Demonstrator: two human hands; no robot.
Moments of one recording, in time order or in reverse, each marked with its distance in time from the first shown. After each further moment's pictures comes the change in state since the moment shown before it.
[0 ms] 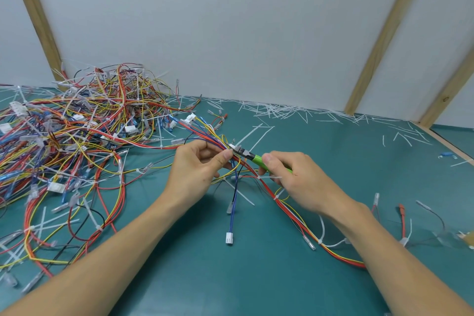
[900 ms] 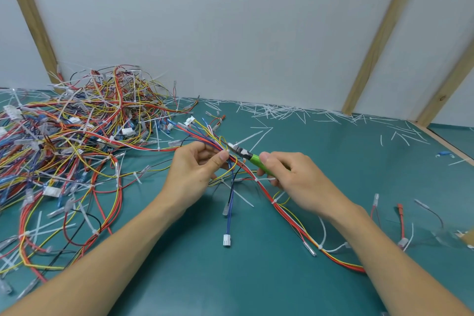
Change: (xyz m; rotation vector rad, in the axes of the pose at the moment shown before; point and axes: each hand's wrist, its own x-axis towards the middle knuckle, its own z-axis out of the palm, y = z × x) left_hand 0.002 -0.001 0.000 -0.048 -0.040 0.000; right_hand 0.001 0.004 0.002 0.093 0.051 0.078
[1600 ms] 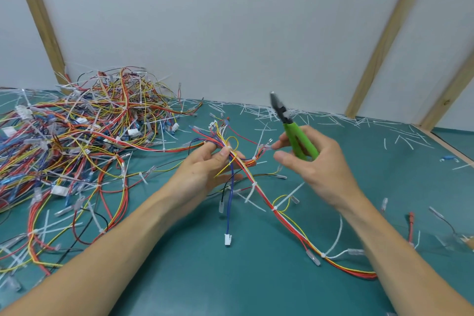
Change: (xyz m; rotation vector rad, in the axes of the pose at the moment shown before) left_hand -0.002 0.006 -0.005 -0.450 -0.306 -0.195; right_hand 0.001 -0.009 -0.017 0.366 0.220 -0.175
